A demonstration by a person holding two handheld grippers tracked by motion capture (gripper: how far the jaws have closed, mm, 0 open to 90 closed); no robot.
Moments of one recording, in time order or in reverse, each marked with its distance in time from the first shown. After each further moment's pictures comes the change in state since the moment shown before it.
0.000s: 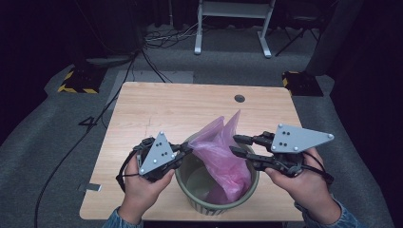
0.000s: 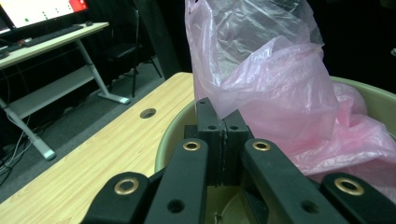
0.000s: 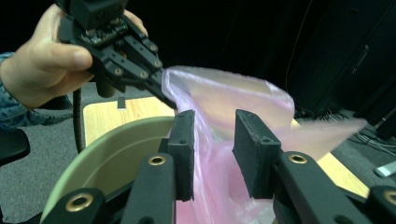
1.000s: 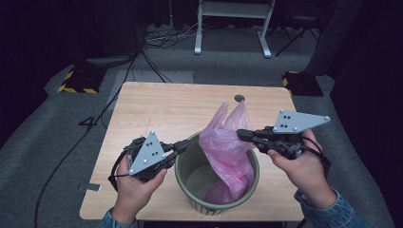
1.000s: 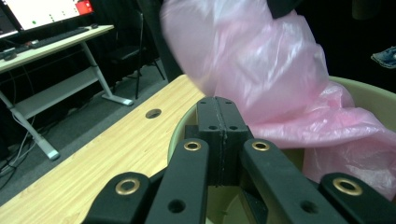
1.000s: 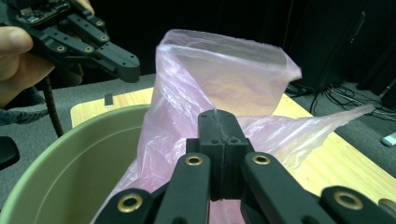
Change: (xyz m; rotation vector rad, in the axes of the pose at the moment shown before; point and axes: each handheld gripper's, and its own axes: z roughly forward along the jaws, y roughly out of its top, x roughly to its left) left arm 0.009 -0.004 -0.015 -0.017 0.008 -0.022; right arm -0.035 -0.014 0.005 0.045 -0.016 0.116
